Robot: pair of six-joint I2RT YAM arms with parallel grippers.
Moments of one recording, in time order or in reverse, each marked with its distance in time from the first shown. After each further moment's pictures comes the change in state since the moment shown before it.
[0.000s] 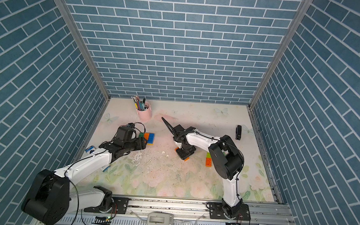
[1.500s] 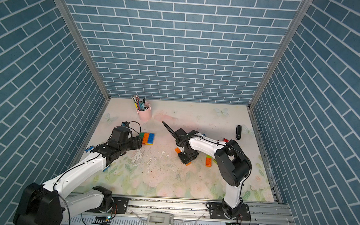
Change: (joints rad) left arm -0.001 -0.098 0.000 -0.063 -0.108 0.014; right arm 0.034 -0.101 -0.096 -0.014 0.005 0.068
